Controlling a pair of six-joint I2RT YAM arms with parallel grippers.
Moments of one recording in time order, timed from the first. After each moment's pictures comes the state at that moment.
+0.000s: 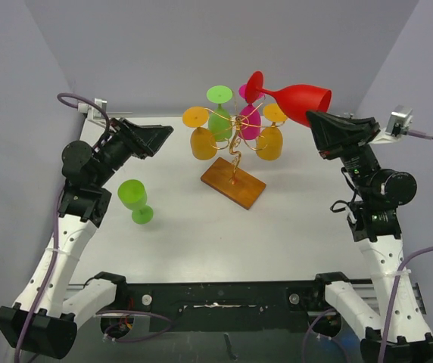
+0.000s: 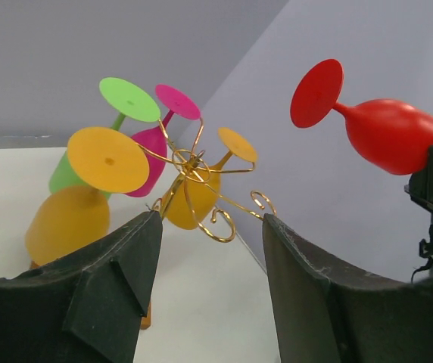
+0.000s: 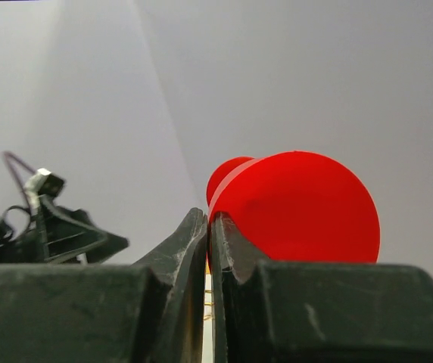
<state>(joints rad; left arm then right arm) -0.23 0.97 1.02 0.18 0.44 -0.79 0.04 0.82 1.02 0.44 -0.47 0.64</state>
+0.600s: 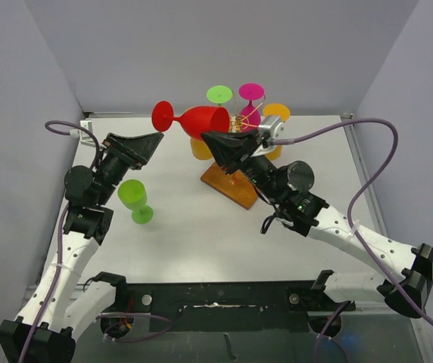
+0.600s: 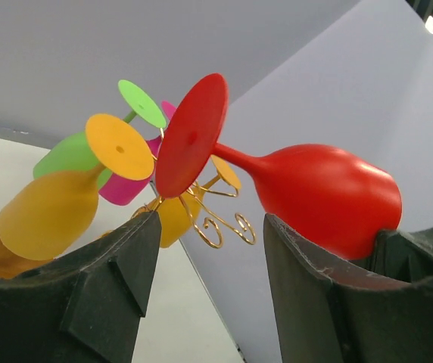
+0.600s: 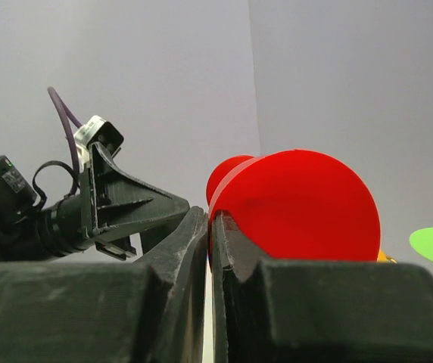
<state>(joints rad) -0.23 0.88 0.83 0.35 0.32 -1.04 0.89 1.16 1.09 0.56 -0.01 0.15</state>
